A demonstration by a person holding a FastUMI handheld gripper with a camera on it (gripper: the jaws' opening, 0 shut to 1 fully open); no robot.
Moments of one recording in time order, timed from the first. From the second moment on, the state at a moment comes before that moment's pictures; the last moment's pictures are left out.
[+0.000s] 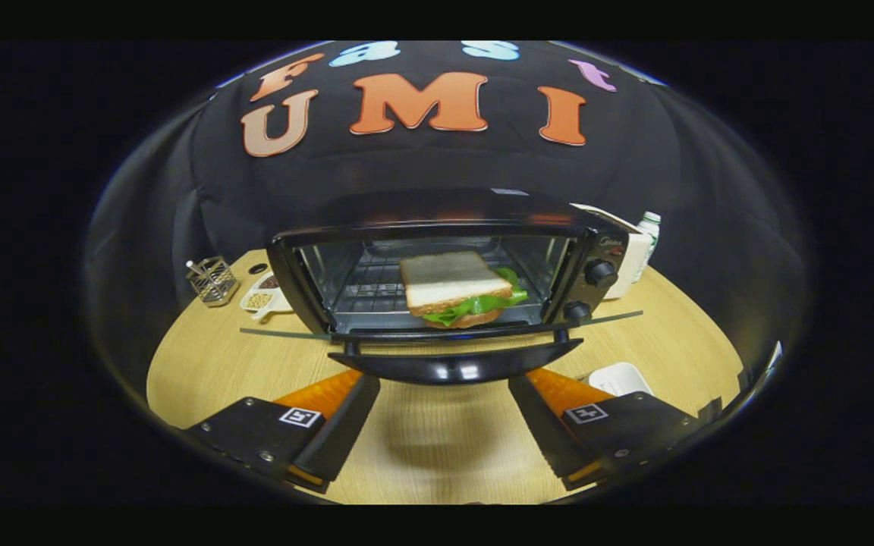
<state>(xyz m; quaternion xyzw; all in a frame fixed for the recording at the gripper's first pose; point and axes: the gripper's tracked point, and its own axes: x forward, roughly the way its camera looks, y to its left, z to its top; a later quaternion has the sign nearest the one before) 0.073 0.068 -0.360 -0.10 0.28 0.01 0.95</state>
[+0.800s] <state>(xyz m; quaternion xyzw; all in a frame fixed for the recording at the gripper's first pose) 0.152 0.086 -0.313 -0.12 0.23 0.03 0.96</state>
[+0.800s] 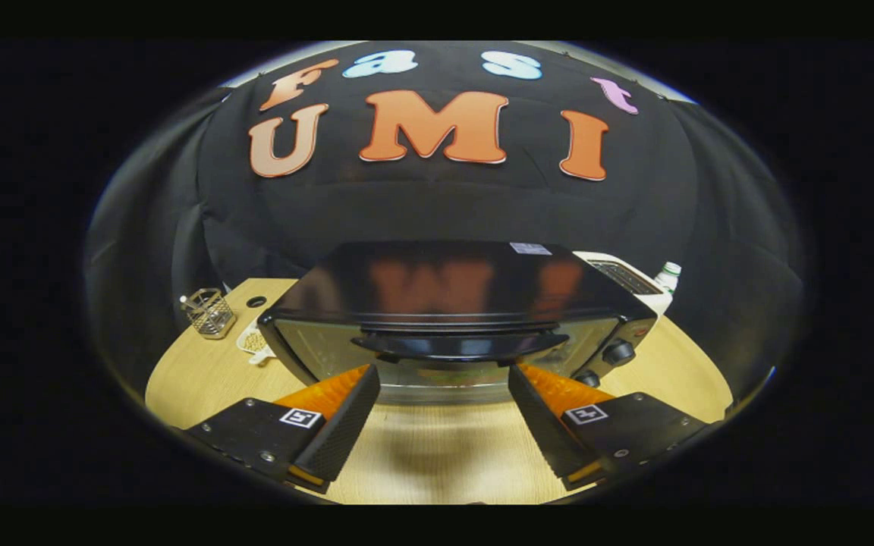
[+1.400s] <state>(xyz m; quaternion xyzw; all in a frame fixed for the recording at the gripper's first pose) 0.111 0.094 -0.261 -0.12 0.21 0.04 0.97</state>
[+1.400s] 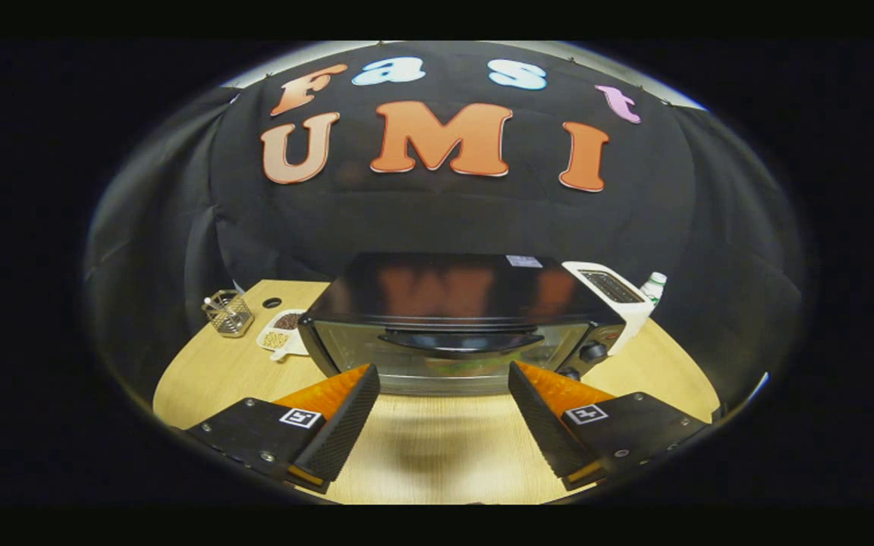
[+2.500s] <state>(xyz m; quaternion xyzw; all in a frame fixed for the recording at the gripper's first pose) 0.097 0.155 -0.106 -0.09 0.08 0.09 0.99</state>
